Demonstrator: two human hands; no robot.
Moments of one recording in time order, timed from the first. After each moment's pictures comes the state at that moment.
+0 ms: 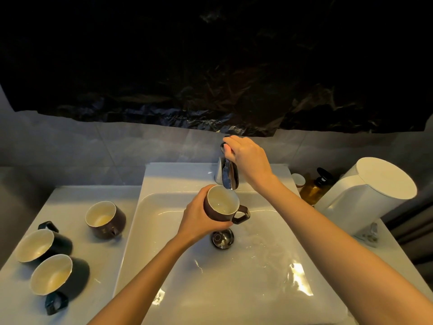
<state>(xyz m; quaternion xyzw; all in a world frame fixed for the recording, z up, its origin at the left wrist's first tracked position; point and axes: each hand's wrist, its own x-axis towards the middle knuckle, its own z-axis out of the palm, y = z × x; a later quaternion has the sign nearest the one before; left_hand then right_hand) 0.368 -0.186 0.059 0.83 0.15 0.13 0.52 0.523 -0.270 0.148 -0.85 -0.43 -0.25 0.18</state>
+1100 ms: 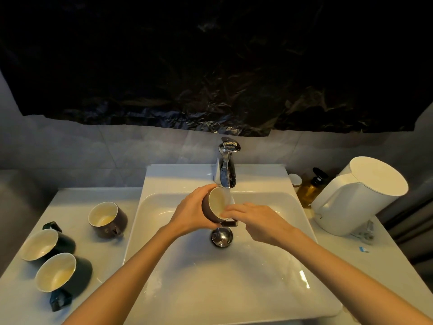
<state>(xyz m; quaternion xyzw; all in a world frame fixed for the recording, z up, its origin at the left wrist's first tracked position) 0.369 -0.163 0.069 0.90 0.06 0.07 0.42 0.455 -0.364 0.088 -0.82 -0.57 0.05 0.02</state>
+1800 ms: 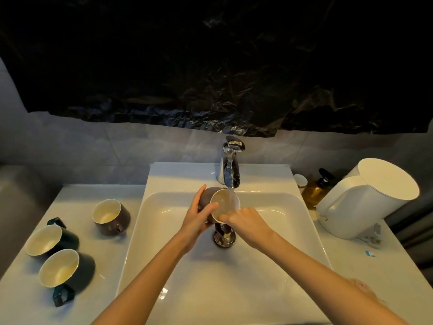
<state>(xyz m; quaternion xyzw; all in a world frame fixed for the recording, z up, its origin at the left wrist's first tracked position) 0.360 -0.188 0.052 0.59 0.24 0.05 0.77 0.434 -0.325 0.085 -0.83 -0.55 0.06 -0.10</state>
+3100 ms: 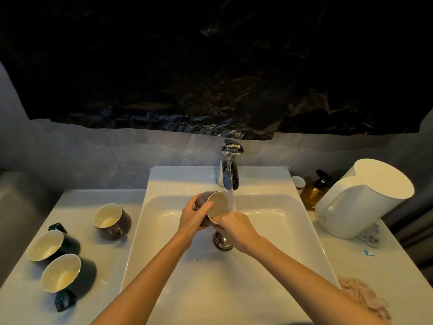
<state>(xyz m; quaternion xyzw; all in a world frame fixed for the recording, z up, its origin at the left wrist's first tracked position) 0.367 -0.180 0.052 0.63 0.34 0.09 0.70 0.421 -0.308 0.070 -0.87 -0.49 0.07 0.00</state>
